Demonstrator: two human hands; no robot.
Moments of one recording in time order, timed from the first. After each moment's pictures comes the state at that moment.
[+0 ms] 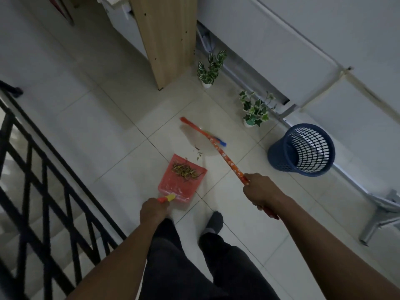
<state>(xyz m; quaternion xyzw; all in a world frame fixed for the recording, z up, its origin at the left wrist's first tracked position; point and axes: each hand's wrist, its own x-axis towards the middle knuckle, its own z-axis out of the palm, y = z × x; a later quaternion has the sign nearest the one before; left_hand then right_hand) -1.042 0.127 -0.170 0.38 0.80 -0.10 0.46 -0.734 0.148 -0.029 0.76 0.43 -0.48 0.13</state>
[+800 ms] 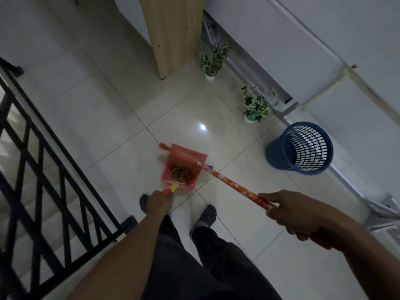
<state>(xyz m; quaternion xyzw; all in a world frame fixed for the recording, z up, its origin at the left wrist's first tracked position) -0.992 0.091 -0.177 0.34 0.81 -0.11 0.46 -0.682 0.085 0.060 0.66 0.45 -0.56 0.21</state>
